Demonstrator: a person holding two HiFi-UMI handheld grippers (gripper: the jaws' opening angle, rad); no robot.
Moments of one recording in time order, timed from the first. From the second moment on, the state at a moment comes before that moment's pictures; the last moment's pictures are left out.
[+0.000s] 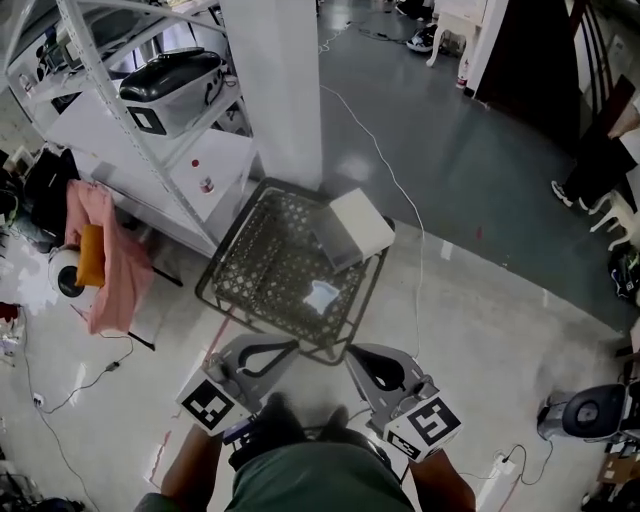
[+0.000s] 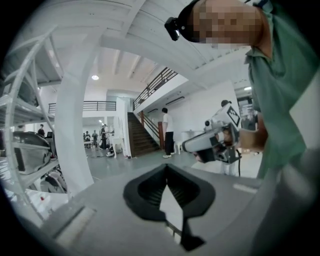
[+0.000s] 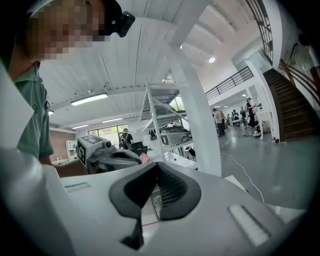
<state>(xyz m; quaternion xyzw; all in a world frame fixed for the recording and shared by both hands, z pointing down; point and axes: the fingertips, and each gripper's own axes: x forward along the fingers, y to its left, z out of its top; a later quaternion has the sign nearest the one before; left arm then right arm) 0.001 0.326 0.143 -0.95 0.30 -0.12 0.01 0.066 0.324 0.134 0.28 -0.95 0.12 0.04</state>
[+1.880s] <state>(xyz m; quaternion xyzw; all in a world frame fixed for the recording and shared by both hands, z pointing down) -0.039 0.087 0.214 -0.97 0.19 -0.12 -0.04 0.016 0.091 0.215 0.38 -0.91 0.17 0.10</state>
